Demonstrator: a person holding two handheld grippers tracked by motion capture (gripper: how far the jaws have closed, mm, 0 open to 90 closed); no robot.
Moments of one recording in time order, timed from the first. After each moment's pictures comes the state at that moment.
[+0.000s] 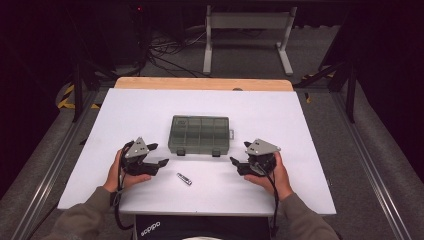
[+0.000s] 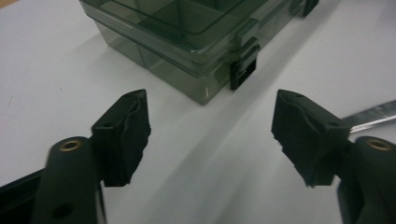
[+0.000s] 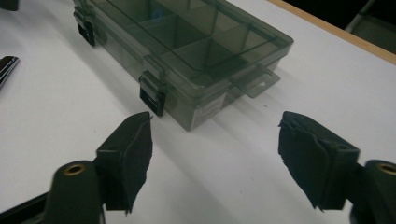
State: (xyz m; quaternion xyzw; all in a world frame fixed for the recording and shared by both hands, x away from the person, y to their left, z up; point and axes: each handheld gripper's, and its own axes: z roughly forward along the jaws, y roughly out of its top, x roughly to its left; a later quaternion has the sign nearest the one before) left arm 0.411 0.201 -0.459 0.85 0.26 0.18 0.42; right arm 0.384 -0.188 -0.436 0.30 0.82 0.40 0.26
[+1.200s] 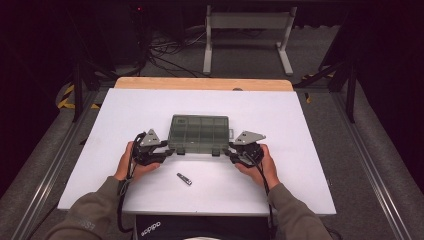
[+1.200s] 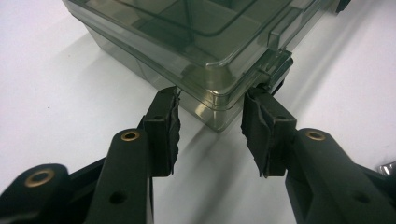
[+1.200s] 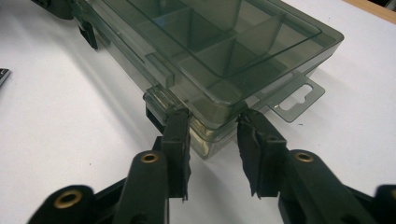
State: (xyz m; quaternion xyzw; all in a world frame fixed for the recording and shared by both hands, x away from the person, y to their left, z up) left arm 0.435 0.184 -0.459 0.86 0.27 0.16 0.40; right arm 0.413 -0.166 -0.441 0.31 0.84 0.40 0.21
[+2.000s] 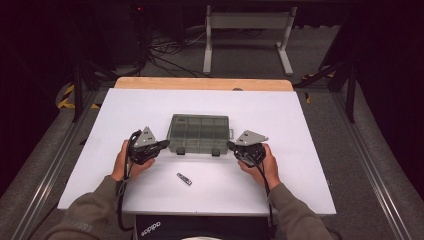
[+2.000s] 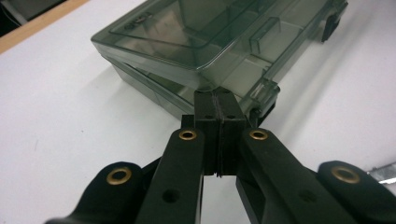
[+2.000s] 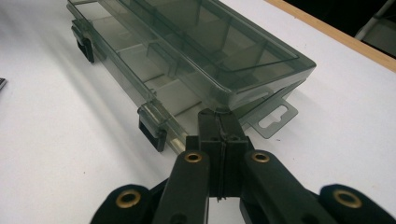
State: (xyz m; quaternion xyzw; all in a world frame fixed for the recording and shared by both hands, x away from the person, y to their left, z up) left arm 0.428 0.189 -0.440 0.85 0.25 0.21 0.42; right arm 0.407 -0.167 -0.430 0.29 0.83 0.40 0.25
